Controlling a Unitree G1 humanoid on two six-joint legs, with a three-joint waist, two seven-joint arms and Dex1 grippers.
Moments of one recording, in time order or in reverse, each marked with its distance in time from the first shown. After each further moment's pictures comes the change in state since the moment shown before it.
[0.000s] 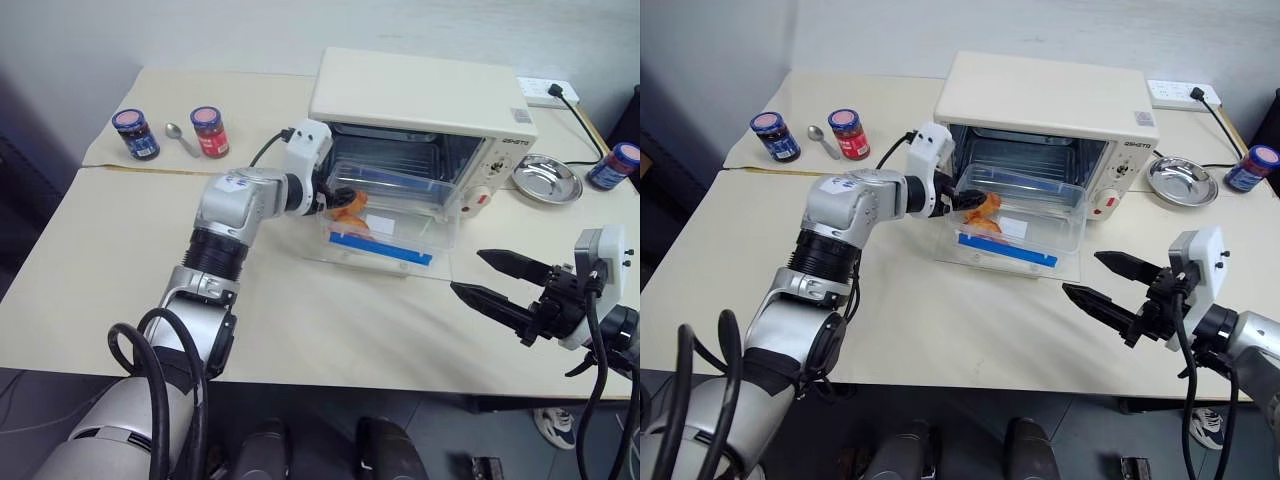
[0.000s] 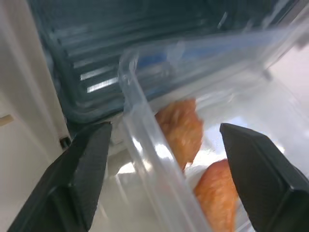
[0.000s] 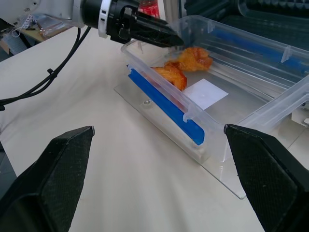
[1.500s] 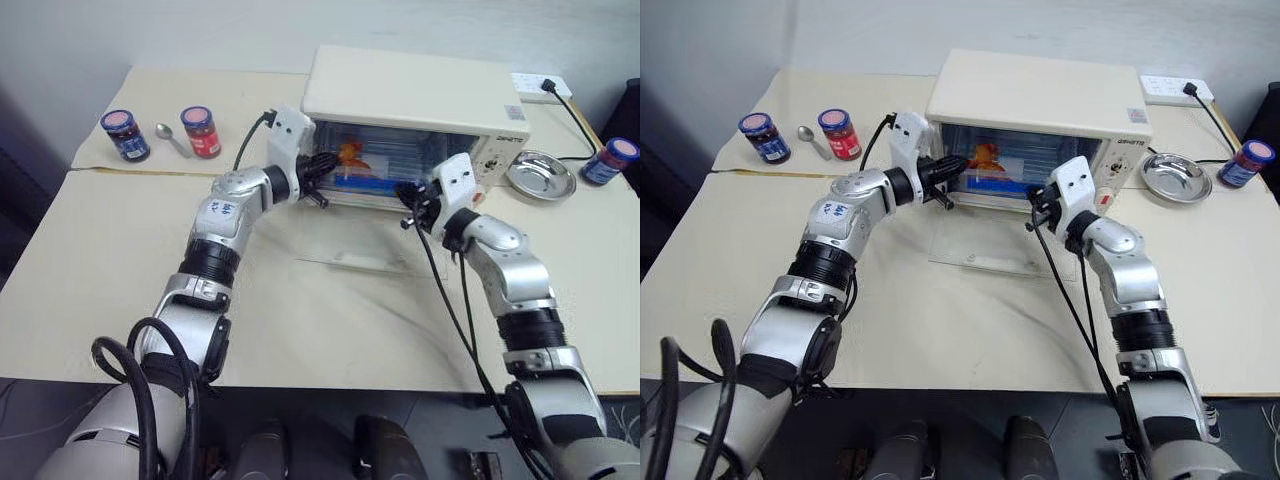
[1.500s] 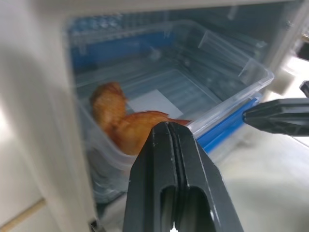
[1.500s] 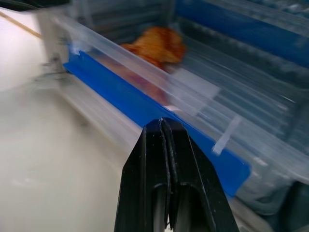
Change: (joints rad) left arm 0.038 0.010 -0.001 0.288 0.043 -0.625 -0.119; right arm -0.815 0.399 0.578 0.926 -0.813 -0.531 -0.165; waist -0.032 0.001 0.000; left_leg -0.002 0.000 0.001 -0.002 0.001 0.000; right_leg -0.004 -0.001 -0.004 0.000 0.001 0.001
